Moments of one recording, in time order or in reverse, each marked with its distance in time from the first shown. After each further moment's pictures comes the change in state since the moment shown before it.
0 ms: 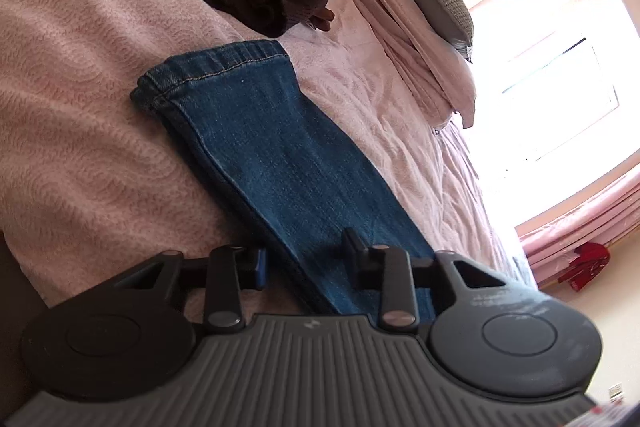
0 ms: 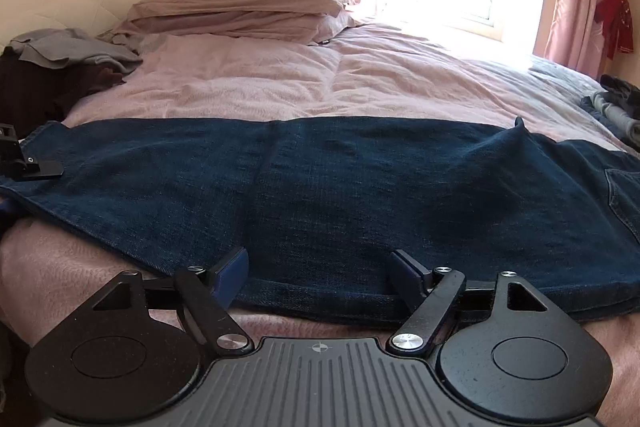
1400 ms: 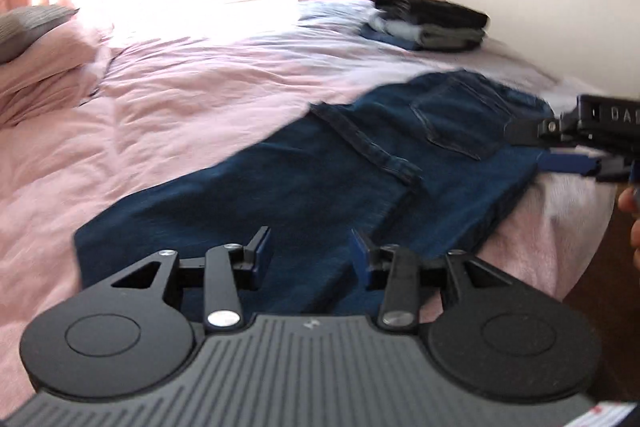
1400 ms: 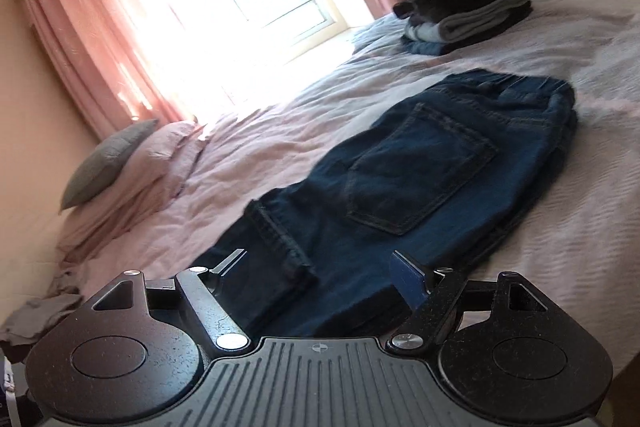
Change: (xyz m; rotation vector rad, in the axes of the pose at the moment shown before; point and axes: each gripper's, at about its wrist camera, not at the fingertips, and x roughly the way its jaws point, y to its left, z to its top) left arm 0.032 -0.262 -0.204 1.225 0.248 -0.326; right arm -0.096 -0.265 -0.015 0.744 -0.197 0.069
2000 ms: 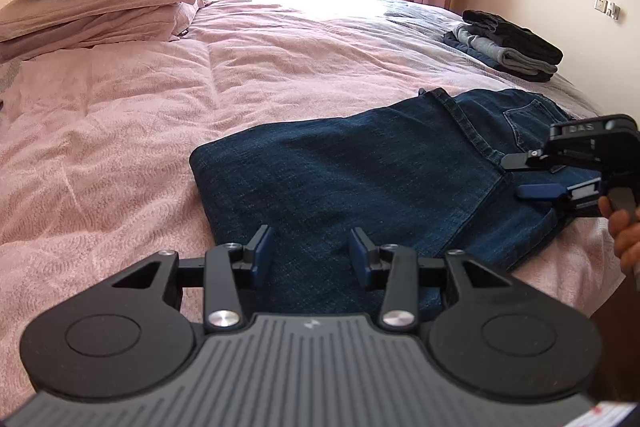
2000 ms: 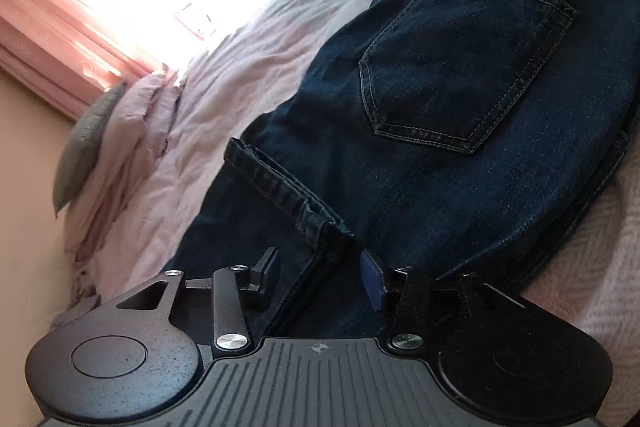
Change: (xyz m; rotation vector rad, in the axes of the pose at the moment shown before) left arm -0.022 0.077 -0.037 -0.190 0.030 0.103; right arm 0.103 -0.007 0.011 0.168 0.279 -0.102
